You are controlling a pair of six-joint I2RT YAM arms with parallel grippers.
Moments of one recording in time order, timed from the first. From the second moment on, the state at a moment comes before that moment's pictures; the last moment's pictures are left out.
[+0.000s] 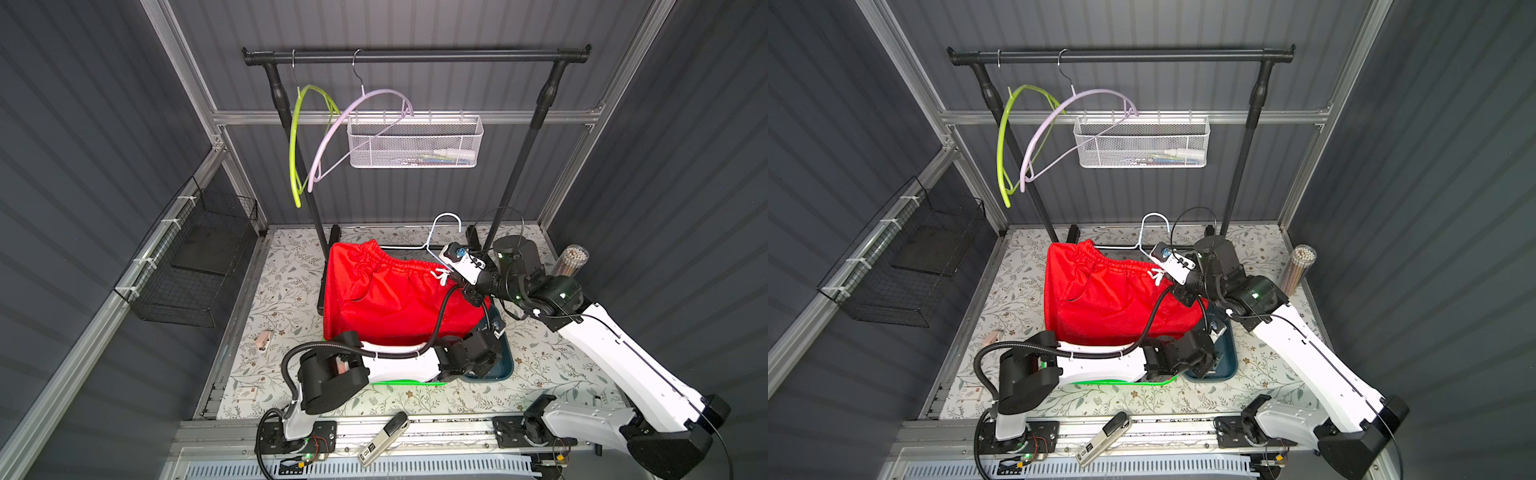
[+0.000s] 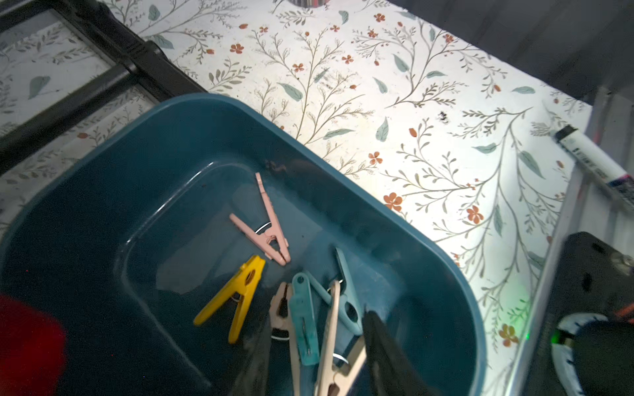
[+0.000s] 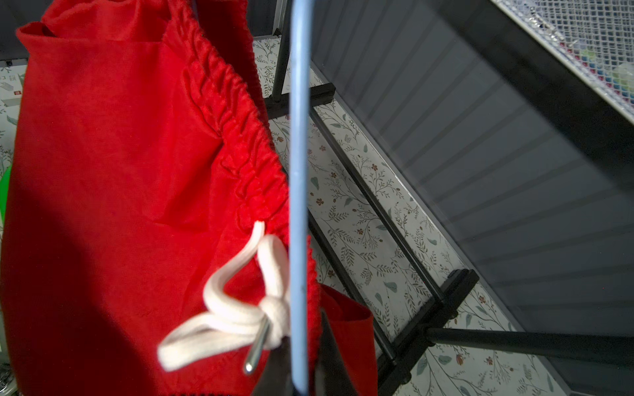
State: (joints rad) left arm -1.33 1.94 1.37 -0.13 -0.23 -0.27; right arm 0.63 1.17 1.33 -0.72 -0.11 -0.44
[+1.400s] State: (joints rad) left arm -1.34 1.14 1.51 -1.14 -0.83 -0.74; right arm 0.80 1.10 1.30 -0.75 0.14 -0.35
